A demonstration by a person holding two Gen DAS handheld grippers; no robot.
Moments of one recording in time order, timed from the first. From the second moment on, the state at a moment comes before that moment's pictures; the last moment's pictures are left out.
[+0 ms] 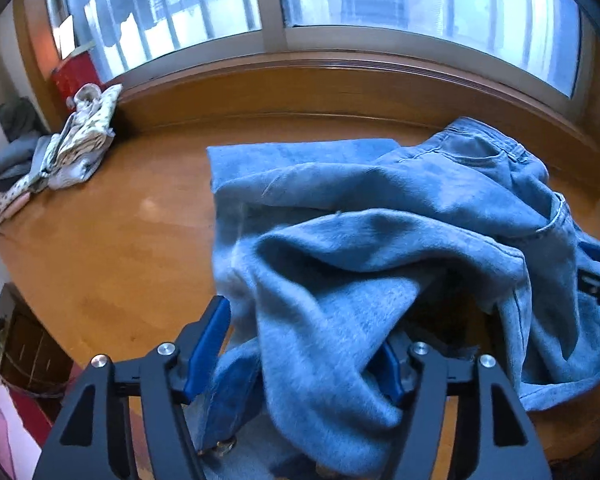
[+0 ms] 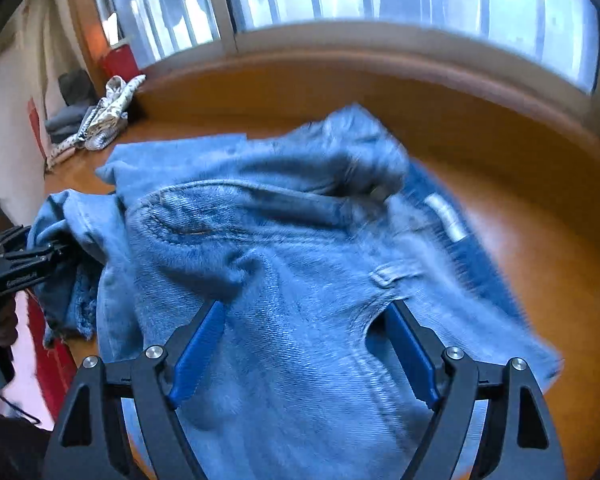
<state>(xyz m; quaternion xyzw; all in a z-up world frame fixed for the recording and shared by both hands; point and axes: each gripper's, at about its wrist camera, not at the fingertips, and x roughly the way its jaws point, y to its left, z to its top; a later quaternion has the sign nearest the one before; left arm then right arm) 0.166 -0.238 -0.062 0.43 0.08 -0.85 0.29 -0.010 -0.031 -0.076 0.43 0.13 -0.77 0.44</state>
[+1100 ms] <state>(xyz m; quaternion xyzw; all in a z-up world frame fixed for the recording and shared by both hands) 0.242 -0.442 -0.010 0.38 0.03 -0.90 0.20 0.107 -0.223 -0.062 0.49 0.09 -0.75 0.44</state>
